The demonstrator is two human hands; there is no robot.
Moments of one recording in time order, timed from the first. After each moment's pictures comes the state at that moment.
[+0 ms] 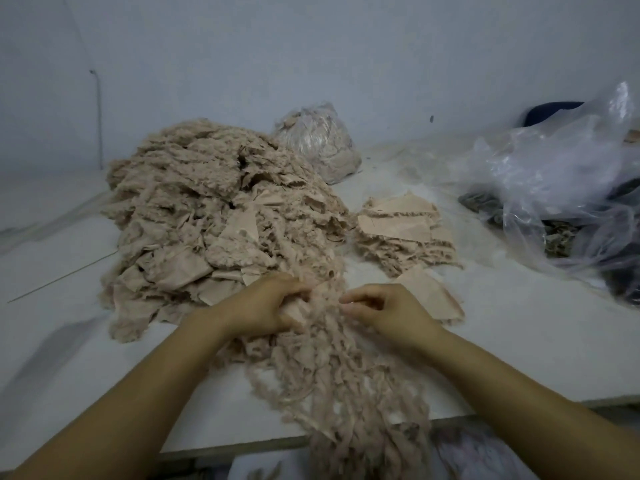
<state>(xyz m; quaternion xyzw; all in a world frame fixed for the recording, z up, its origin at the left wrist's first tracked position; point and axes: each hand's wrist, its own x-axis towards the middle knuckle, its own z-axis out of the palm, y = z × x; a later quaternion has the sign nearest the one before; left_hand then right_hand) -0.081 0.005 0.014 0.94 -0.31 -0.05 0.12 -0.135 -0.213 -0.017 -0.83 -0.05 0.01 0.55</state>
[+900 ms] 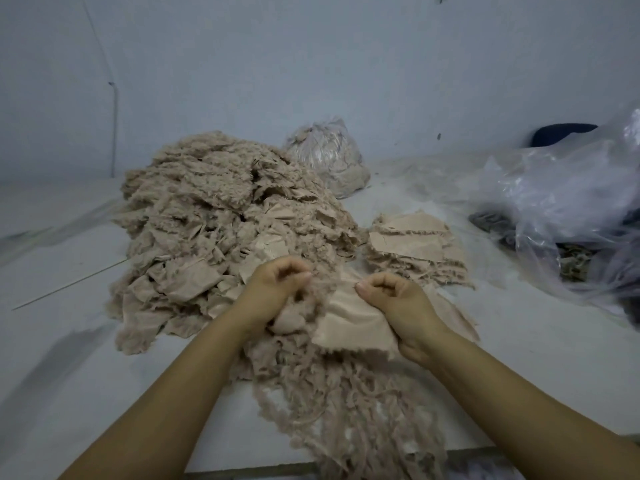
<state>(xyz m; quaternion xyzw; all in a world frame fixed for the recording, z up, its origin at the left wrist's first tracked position) -0.070 -0.003 0.017 0.77 -0.15 0.02 0.62 -0.112 -0.196 0.003 -0.62 0.03 -0.02 0.78</state>
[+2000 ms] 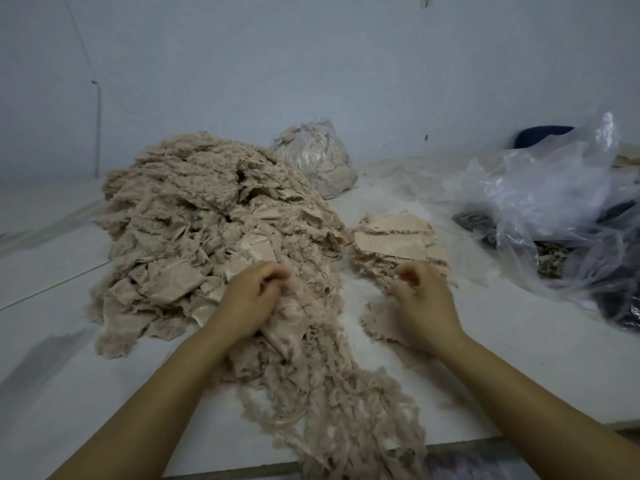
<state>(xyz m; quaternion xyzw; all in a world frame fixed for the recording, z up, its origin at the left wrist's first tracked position) -0.076 0.003 0.010 0.88 -0.18 0.16 0.41 -0.109 -0.250 -0.012 -0.87 0.04 -0.23 0.44</state>
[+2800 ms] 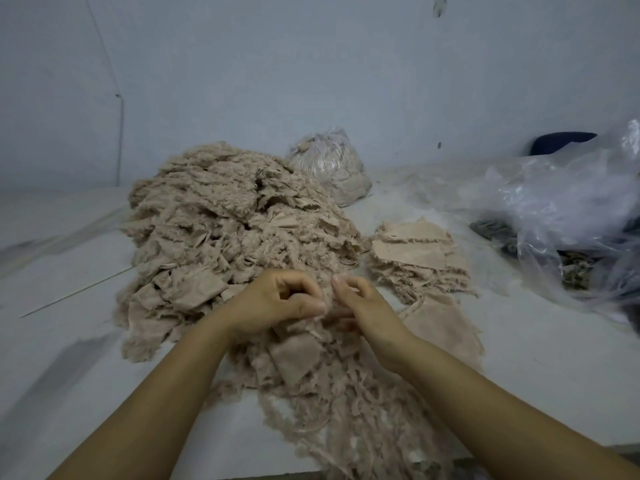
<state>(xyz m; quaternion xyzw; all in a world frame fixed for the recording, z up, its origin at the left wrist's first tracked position) -0.093 0.010 0.049 0.77 -0.34 -0.08 0.53 -0.102 -0.162 -0.005 -0.70 -0.03 0.02 0.71</state>
